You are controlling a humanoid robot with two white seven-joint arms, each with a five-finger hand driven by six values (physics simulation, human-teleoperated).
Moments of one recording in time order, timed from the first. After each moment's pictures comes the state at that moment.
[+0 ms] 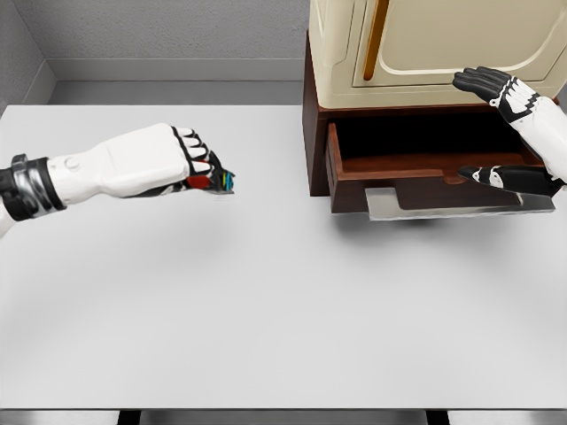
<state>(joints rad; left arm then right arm) -0.60 0.86 -0.63 -1.71 -0.47 -0.61 -0.18 -0.14 -0.91 0.19 -1.76 0.11 -0.61 -0.07</state>
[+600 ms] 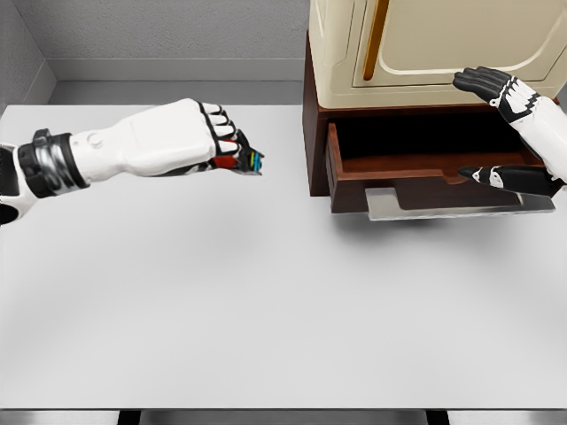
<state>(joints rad) -0.71 0.79 -0.68 -1.70 -0.47 -0.61 -0.19 -0.14 -0.91 0.19 -1.76 0.11 -0.61 -0.07</state>
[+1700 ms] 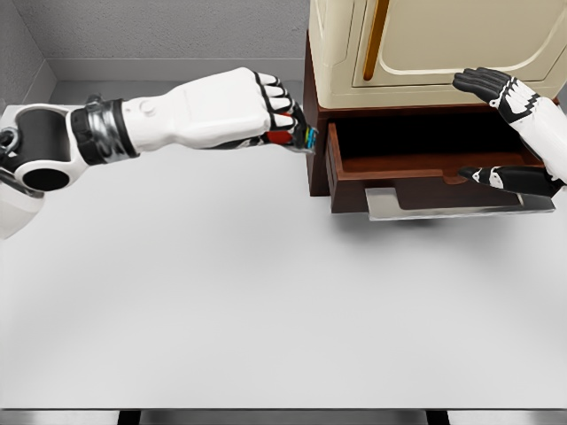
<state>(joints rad) -0.86 0.63 -0.75 -1.64 -0.47 -0.61 -0.22 -0.14 -0.91 0.19 -1.76 0.11 -0.61 -0.07</state>
